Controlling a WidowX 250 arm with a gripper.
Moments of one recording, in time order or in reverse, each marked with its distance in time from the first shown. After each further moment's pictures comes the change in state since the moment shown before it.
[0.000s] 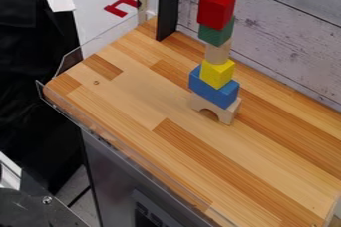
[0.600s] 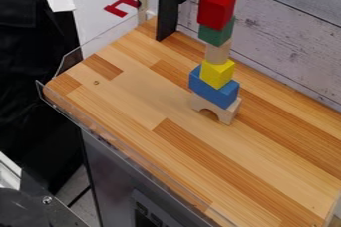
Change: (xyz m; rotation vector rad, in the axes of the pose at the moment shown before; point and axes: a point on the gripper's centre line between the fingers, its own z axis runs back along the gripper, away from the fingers) arm -0.001 0.004 -0.007 -0.017 0.050 0.027
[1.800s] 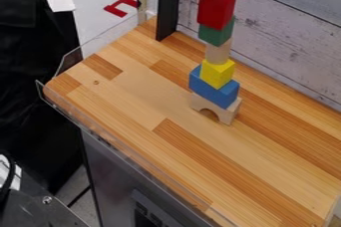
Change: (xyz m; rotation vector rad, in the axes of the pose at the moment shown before) arm -0.014 -0.047 0.026 0.085 -0.049 -0.162
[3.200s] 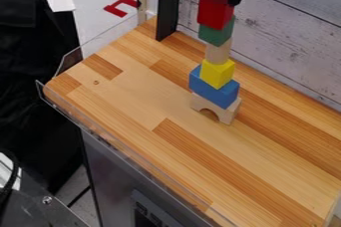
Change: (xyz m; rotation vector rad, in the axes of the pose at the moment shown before) arm 0.002 -0.017 -0.016 -0.017 0.081 -0.036
